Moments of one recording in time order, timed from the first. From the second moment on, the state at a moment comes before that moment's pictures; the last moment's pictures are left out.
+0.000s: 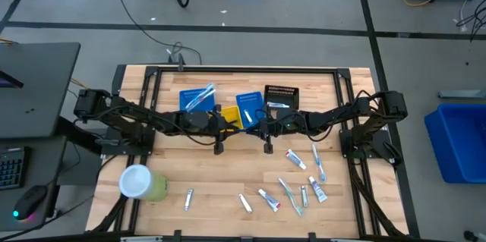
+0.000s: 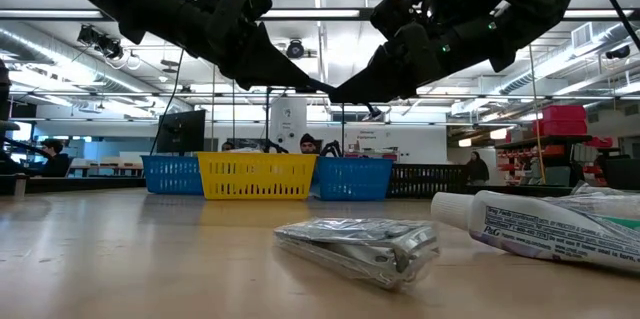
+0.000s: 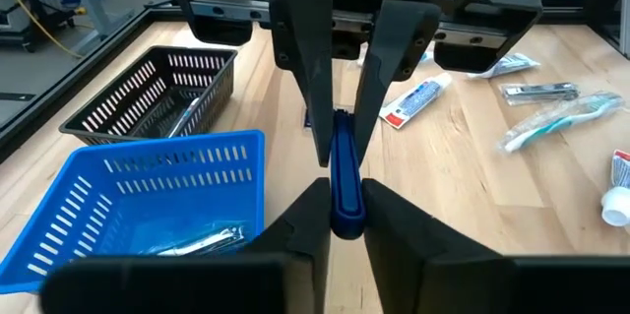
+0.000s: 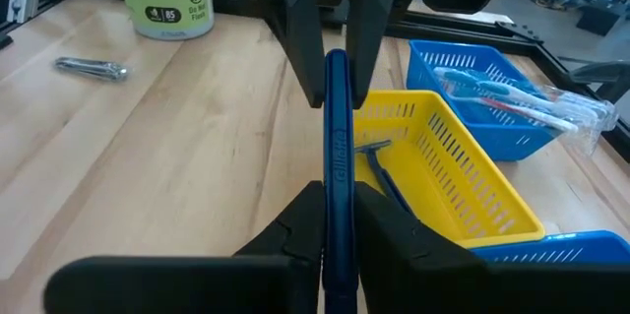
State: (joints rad) left arm -0.02 1.44 0.61 0.48 -0.14 -0.02; right arm -0.03 1.63 0.70 0.56 -0.04 -0.15
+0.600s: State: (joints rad) left arm -0.03 1.44 0.61 0.39 -0.25 -0.03; right arm -0.02 1.63 0.70 0.57 0.10 -0.11
